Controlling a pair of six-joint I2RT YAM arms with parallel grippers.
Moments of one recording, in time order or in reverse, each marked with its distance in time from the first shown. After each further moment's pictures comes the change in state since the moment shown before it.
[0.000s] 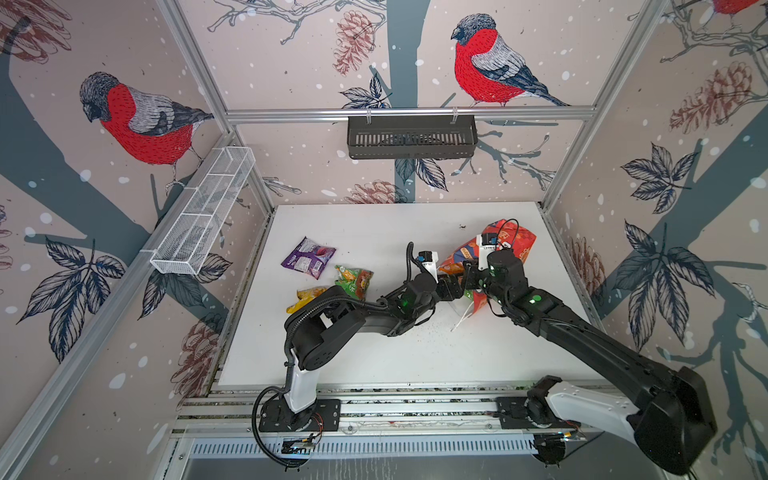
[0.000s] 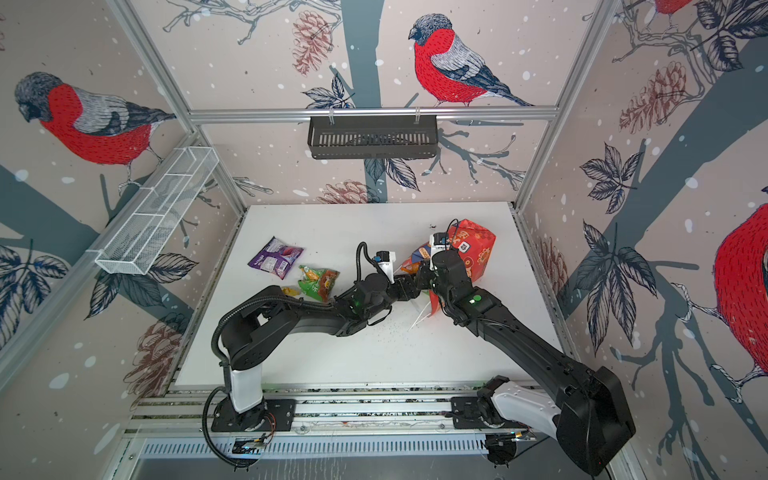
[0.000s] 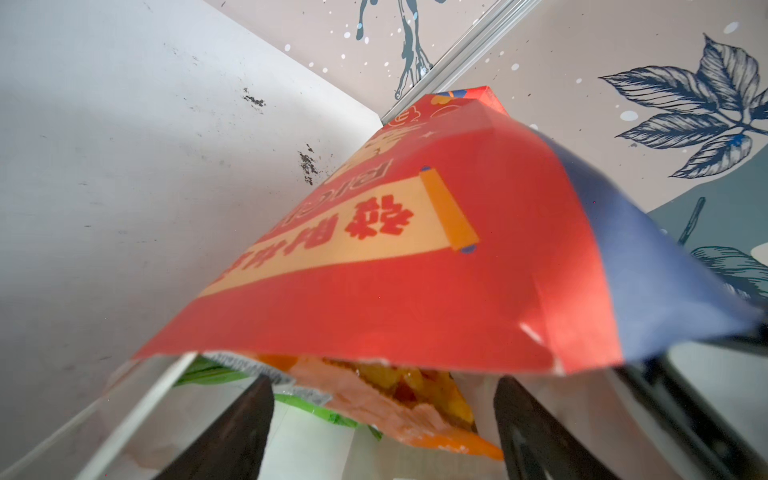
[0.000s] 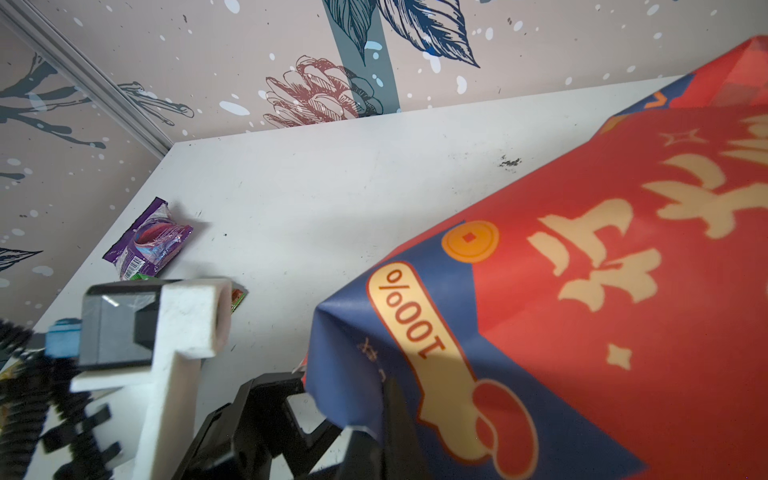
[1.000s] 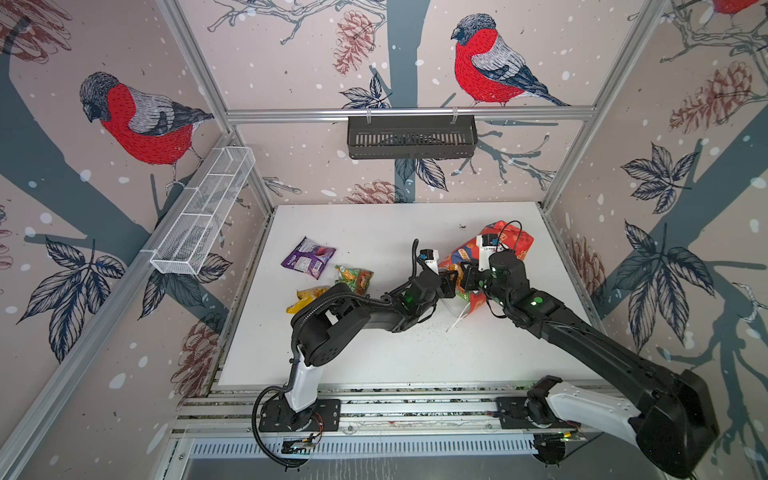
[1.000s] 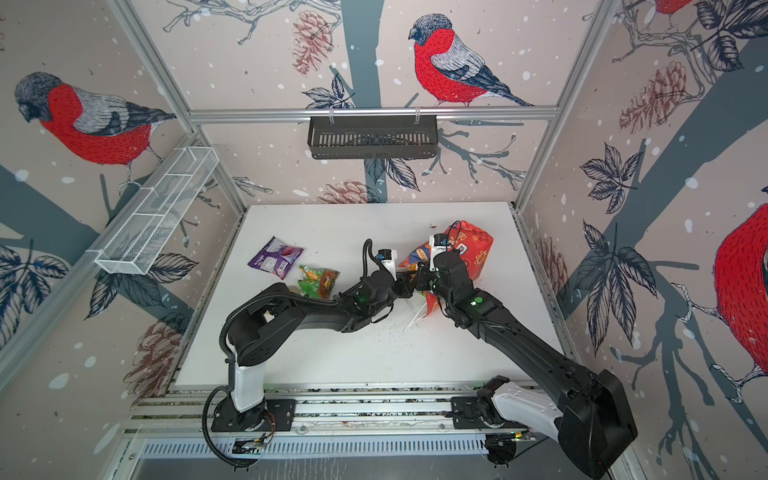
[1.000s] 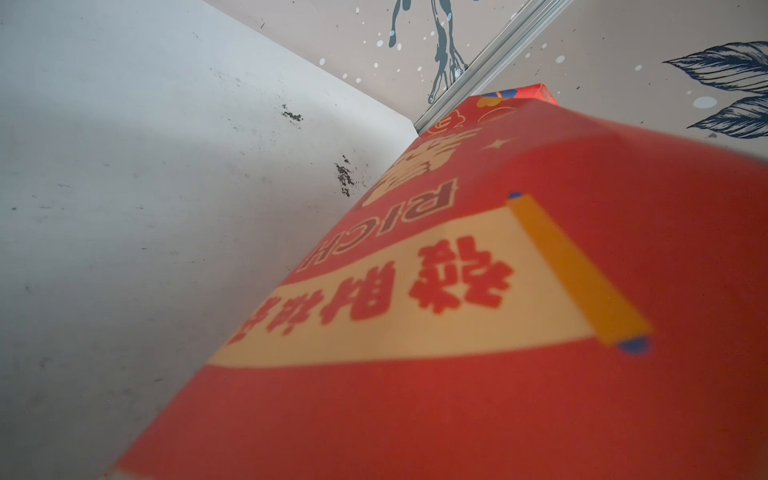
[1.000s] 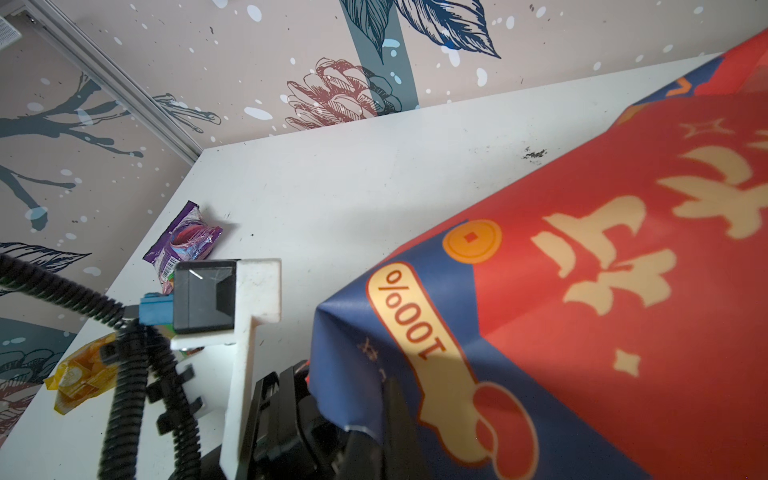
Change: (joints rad) left arm 0.008 0.031 0.050 -0.069 -0.069 0.063; right arm 0.000 -0.019 -0.014 0.020 -0.046 0.044
